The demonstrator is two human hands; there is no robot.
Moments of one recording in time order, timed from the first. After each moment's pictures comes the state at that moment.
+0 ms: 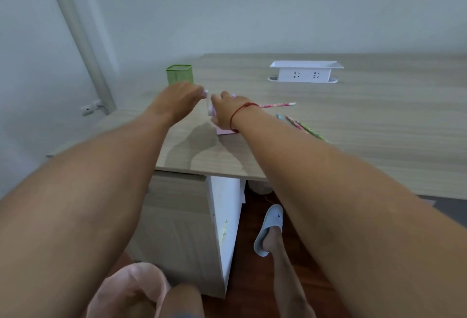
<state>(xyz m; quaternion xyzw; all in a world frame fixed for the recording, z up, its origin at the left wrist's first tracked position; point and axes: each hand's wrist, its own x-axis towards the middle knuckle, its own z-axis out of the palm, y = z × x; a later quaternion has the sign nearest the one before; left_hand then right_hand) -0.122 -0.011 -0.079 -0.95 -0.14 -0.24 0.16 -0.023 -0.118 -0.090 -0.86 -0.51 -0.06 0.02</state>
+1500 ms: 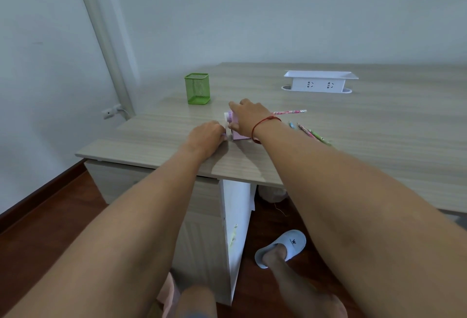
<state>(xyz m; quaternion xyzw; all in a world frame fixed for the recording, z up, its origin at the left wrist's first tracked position) -0.121 -0.041 -0.139 -0.95 -0.26 -0.16 0.03 -0.009 -0.123 -0.101 -0.83 -0.54 -0.11 0.07</state>
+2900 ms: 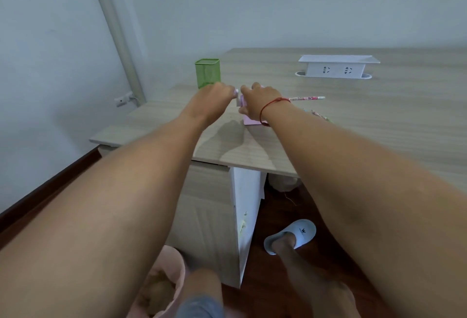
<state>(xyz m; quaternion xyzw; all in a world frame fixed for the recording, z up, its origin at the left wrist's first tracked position) -0.125 -0.031 -0.093 -0.94 -0.17 -0.23 0.18 -0.018 -0.124 -0.091 -0.84 -0.52 -0.14 0.04</state>
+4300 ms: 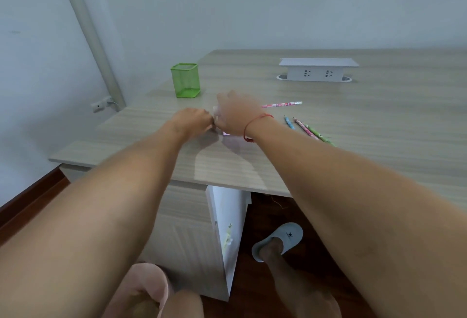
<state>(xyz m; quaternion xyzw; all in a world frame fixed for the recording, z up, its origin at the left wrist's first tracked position) -0.090 0.001 -0.120 -0.96 -0.17 -0.01 0.24 -0.003 -0.112 -0.108 -0.81 -0.55 -0.17 0.06</state>
